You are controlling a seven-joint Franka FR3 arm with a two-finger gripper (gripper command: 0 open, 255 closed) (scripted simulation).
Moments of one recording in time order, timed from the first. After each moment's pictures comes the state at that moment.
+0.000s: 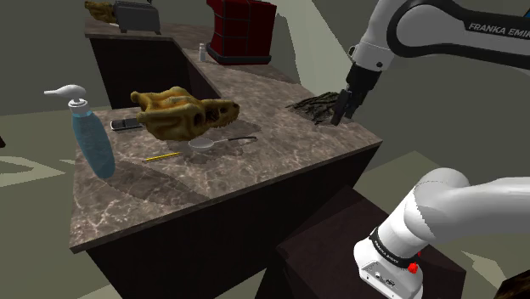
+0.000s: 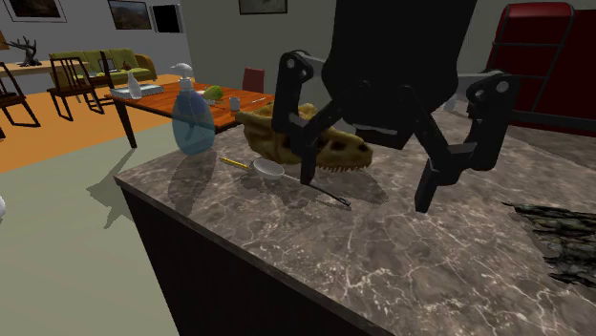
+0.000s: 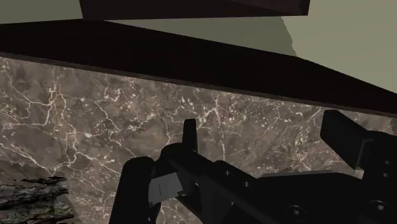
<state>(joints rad) 0.00 -0.80 -0.01 -2.45 0.05 1.66 -0.06</state>
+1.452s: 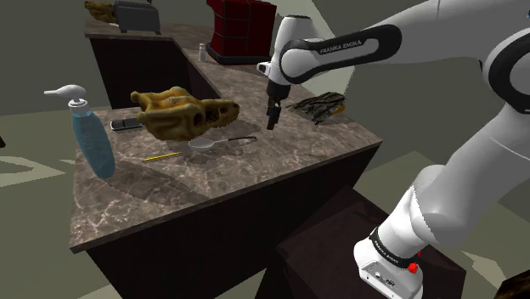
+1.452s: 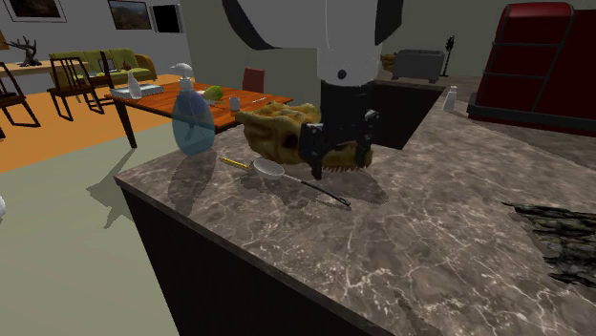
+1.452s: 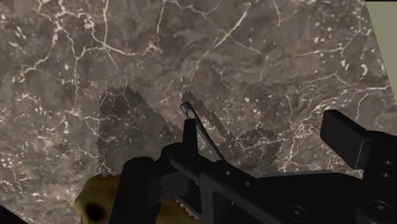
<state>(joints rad) 0.19 -0.08 -0.05 -2.14 0.00 2.12 -0.70</state>
